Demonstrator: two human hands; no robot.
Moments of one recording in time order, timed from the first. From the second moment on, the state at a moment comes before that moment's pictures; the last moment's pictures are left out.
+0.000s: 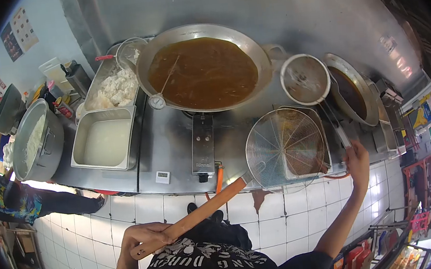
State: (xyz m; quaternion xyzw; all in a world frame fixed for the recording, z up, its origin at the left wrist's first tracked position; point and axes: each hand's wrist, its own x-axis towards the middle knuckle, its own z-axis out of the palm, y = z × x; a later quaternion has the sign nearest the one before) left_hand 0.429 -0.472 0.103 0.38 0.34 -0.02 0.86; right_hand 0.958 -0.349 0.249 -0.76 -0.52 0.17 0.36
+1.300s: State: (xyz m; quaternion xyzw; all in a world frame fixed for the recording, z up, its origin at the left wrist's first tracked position) left_hand 0.430 -0.459 0.113 0.46 0.33 0.03 0.83; right_hand 0.819 -0.096 0.226 -0.61 -0.76 -0.19 0.14
